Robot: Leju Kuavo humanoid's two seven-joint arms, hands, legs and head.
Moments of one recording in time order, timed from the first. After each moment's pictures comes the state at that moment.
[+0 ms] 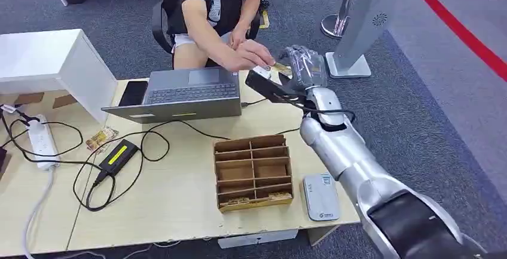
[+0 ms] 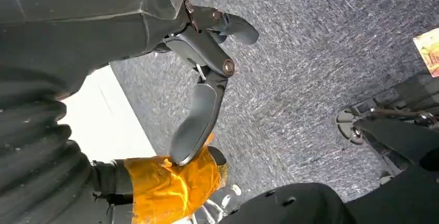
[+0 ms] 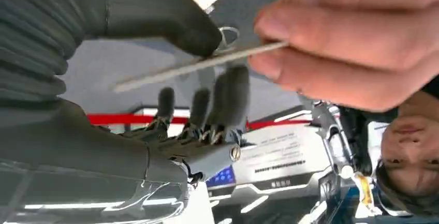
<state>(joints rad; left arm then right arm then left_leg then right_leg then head) -0.12 0.00 0.33 -0.22 -0.81 -0.08 0.23 -0.89 0.12 0.51 -0.74 0.97 -0.29 0.12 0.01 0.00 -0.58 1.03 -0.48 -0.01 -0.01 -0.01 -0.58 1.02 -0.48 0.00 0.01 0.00</state>
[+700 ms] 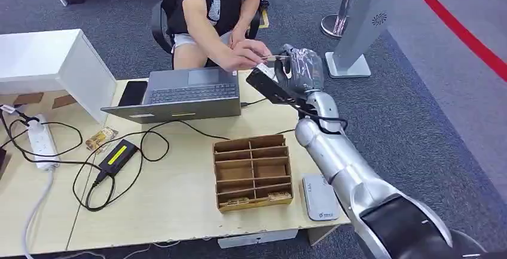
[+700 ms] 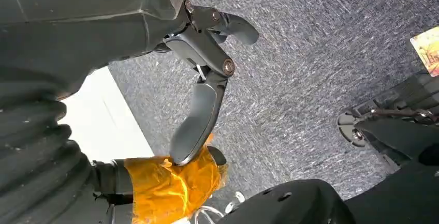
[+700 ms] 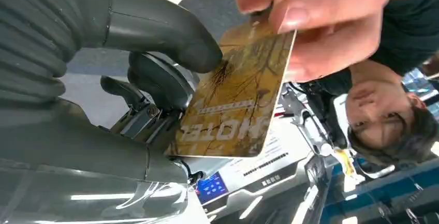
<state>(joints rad) -0.12 -0.01 0.34 -0.22 -0.85 -0.06 0.23 -0.84 0.17 0.43 -0.76 0.80 -0.42 -0.09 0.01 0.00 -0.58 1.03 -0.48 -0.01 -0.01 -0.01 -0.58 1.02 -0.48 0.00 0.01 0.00</state>
